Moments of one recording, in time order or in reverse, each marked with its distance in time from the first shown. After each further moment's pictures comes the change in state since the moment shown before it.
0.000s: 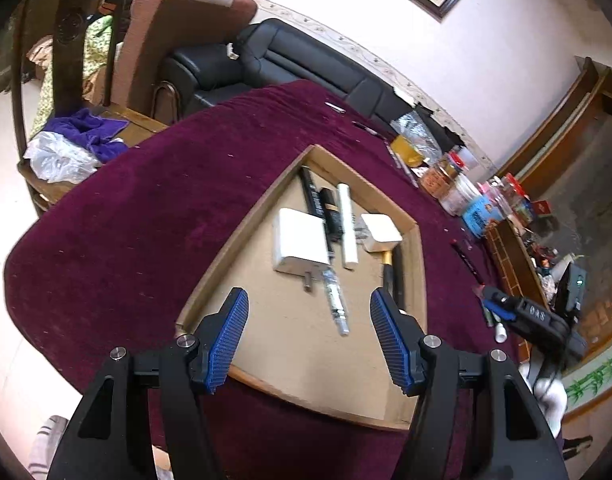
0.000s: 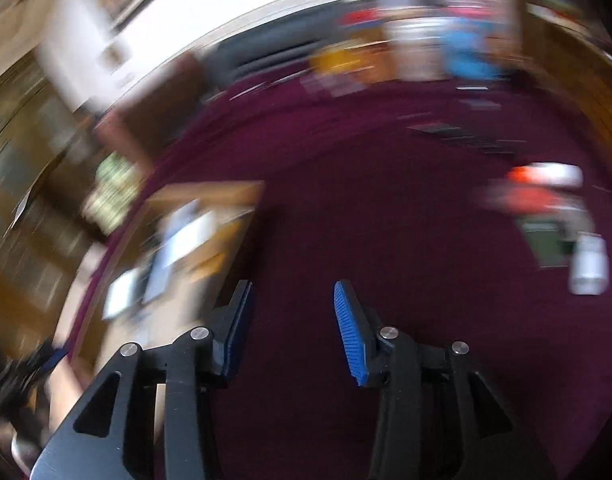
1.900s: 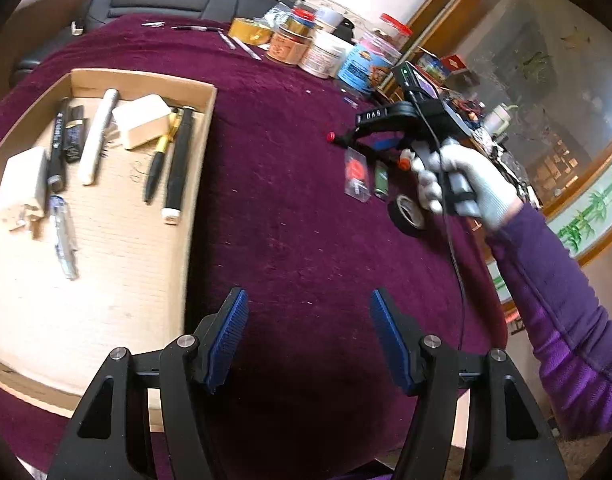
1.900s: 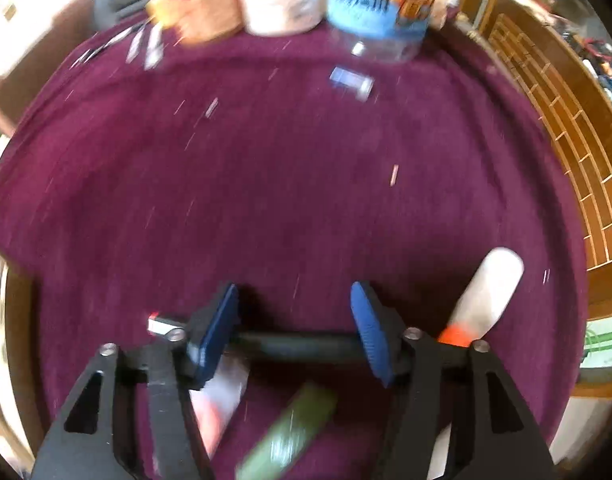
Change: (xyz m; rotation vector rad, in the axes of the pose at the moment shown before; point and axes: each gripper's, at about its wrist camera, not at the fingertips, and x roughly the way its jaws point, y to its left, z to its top) left arm 0.071 -0.174 -0.082 0.368 0.335 -0.229; right arm 0.091 -0.089 0.087 -0.059 0.324 -0.304
